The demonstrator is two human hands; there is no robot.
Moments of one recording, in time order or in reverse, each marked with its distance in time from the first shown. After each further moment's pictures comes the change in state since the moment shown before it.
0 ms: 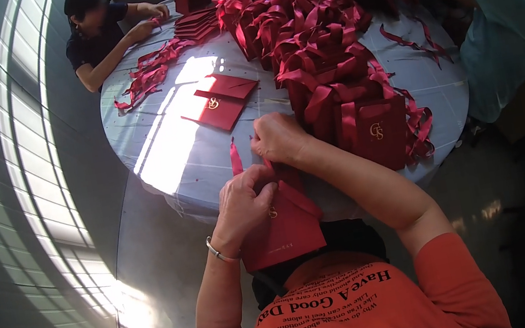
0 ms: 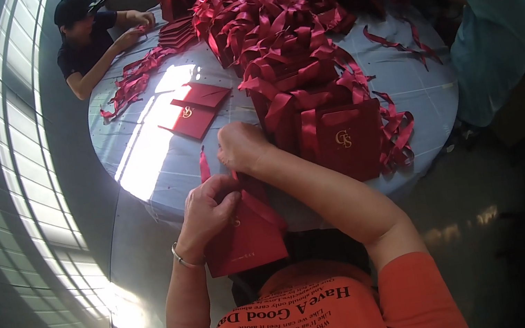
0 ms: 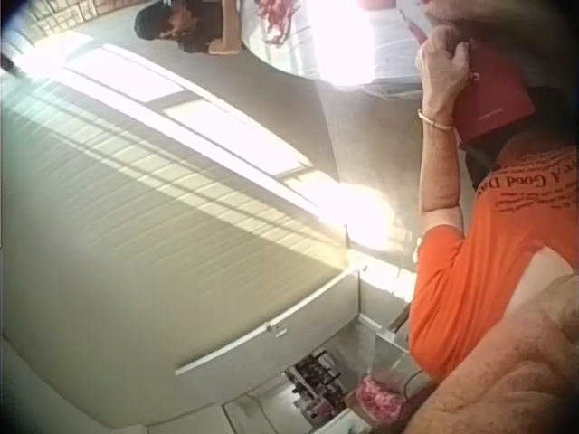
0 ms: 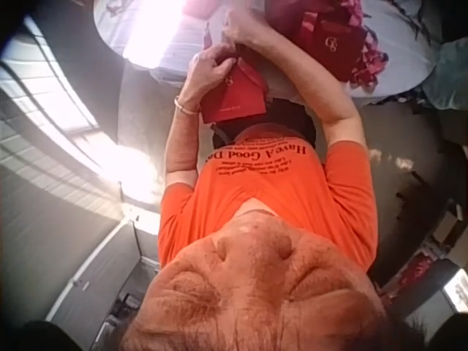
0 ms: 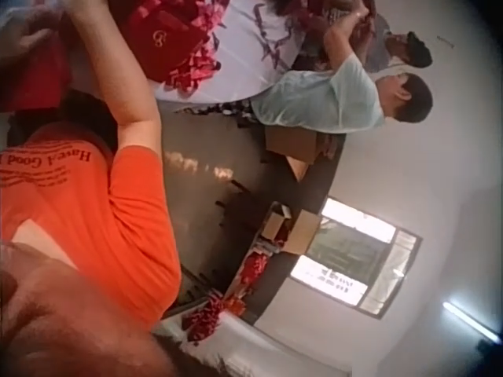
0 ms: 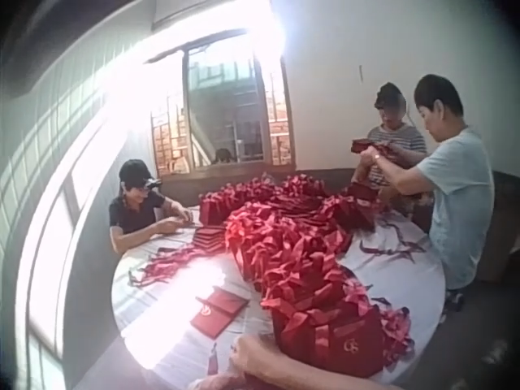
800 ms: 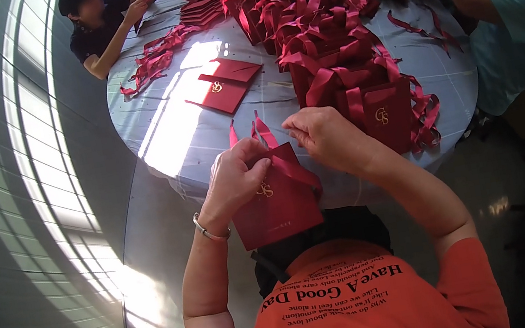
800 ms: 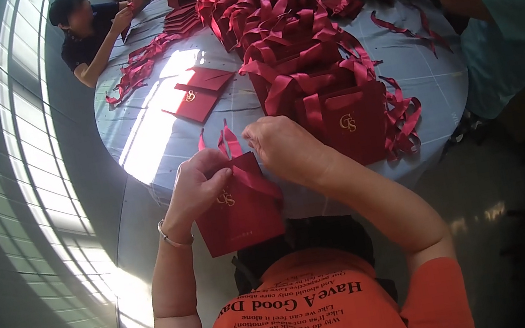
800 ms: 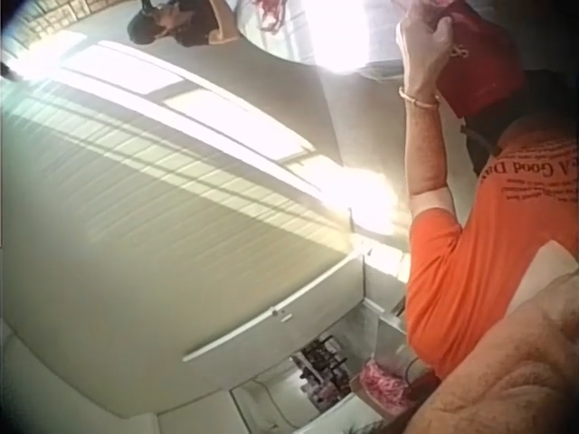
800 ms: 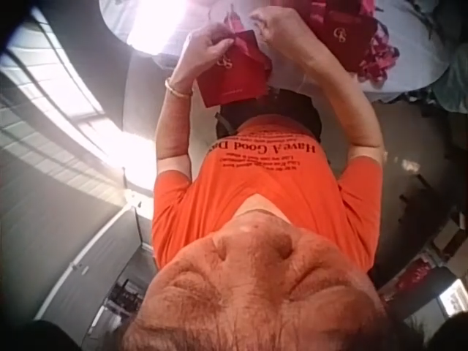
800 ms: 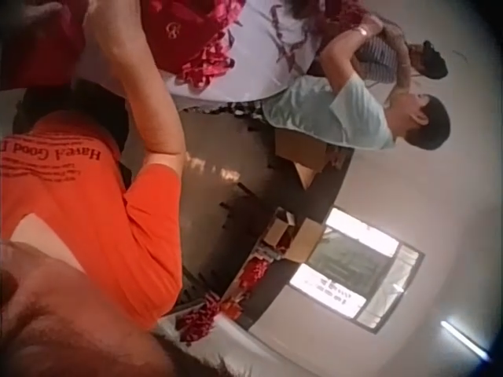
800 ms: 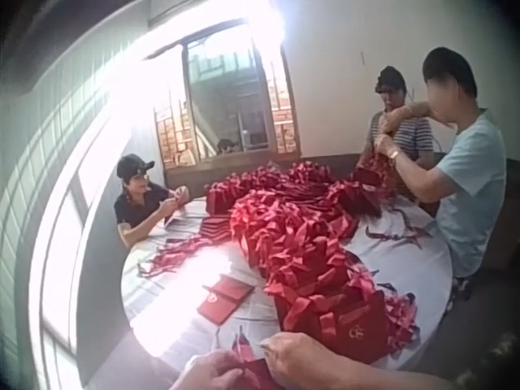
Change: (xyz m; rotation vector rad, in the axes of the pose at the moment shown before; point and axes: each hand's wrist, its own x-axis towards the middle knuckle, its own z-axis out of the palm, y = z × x) left_hand 0.011 0.005 -0.016 -0.091 -0.061 -0.082; right_hand -0.089 0.016 -0.039 0.230 0.333 -0.384
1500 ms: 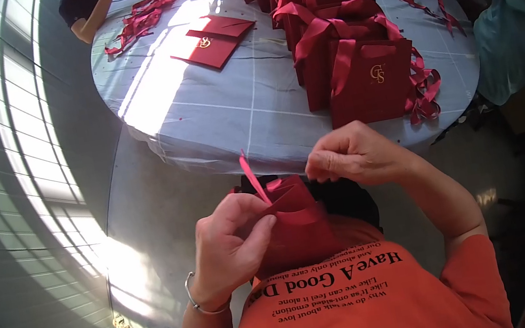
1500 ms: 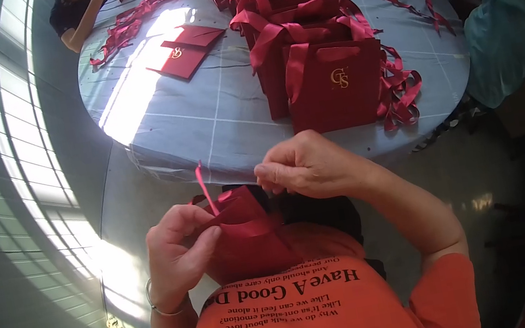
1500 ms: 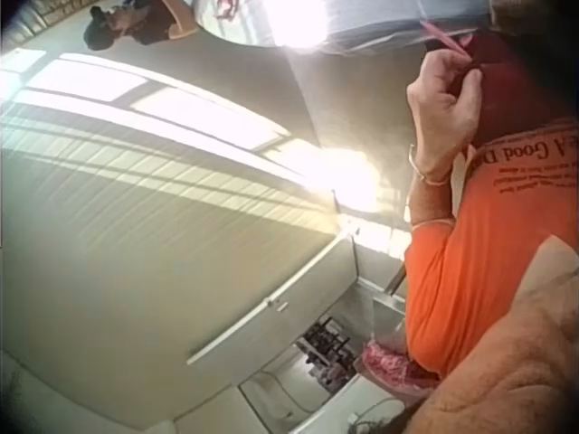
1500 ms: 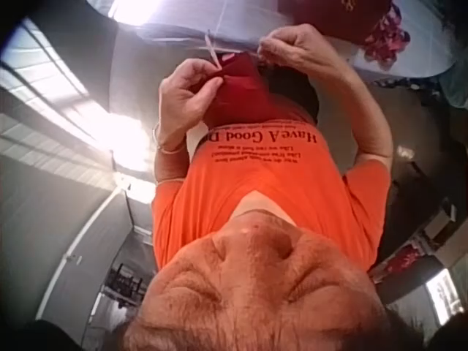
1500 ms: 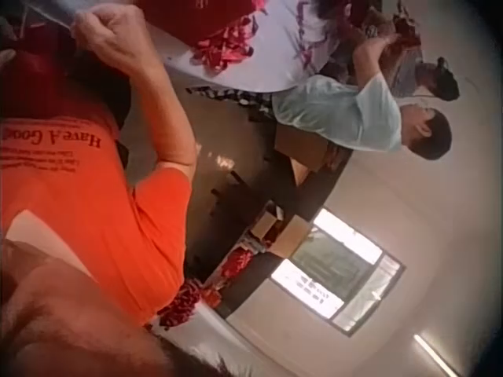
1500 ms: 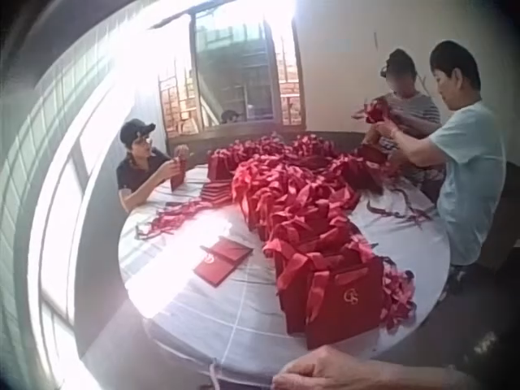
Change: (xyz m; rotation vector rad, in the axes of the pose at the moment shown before) left_hand -0.136 0.070 0.021 -0.253 0.108 -0.161; right_hand -0.068 -0.037 -0.040 0.562 -0.670 0.563
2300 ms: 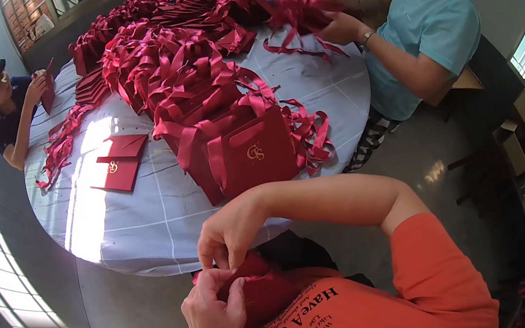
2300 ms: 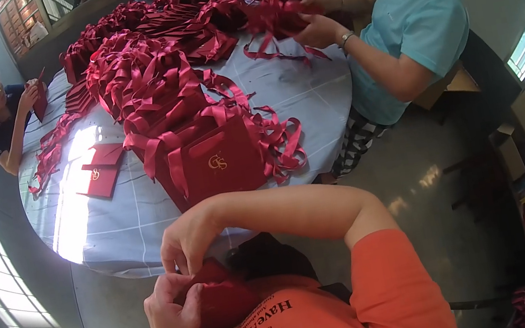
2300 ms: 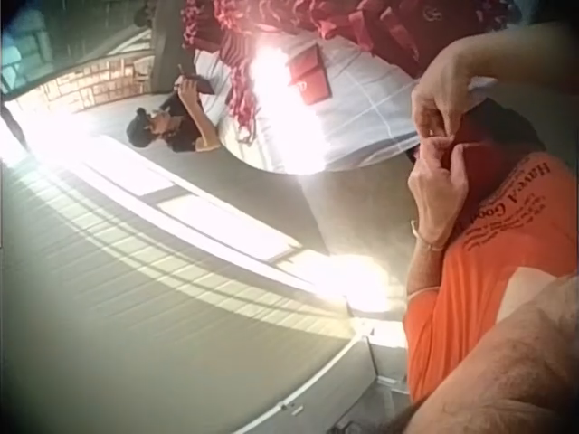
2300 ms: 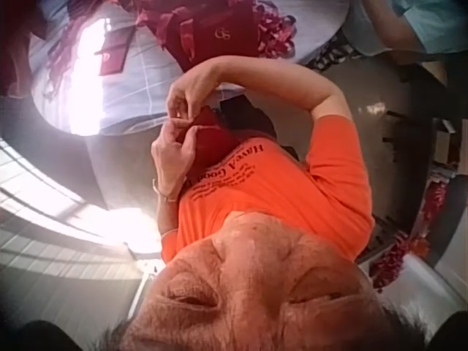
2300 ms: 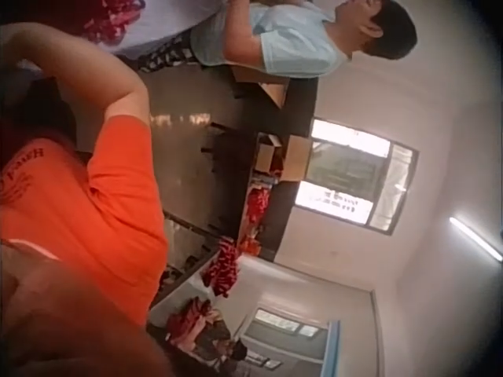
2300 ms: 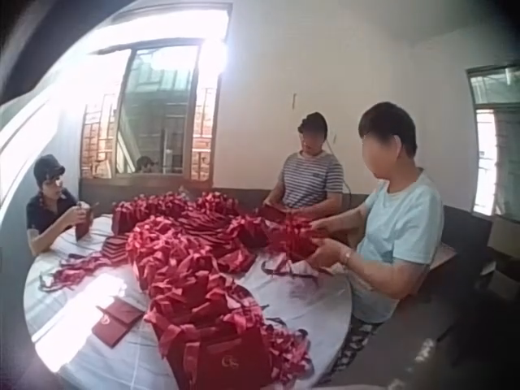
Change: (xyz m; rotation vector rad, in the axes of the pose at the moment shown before) left_hand 0.026 0.010 0.050 0.396 -0.003 0.187; right_hand 0.053 -0.013 -0.021 -0.077 -0.550 -0.152
